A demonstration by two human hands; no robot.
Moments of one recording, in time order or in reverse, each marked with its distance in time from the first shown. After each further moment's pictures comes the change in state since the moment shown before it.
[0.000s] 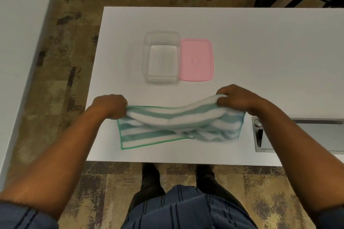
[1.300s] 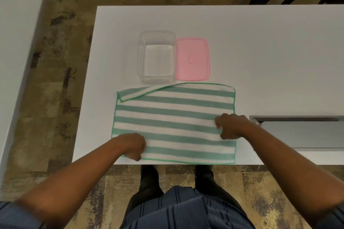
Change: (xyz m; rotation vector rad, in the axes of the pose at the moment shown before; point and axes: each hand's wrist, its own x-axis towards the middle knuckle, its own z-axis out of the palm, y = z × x) left_hand -0.012 0.061 0.102 0.194 -0.356 0.338; right_hand 0.000 0.057 0.061 -0.816 -0.262 0.187
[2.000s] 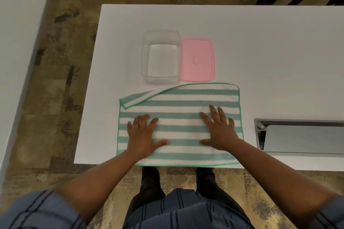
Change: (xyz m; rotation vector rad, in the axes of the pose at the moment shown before) left_hand 0.044 0.020 0.035 -0.337 0.792 -0.186; right_hand 0.032 -0.039 0.051 0.069 0.334 -0.033
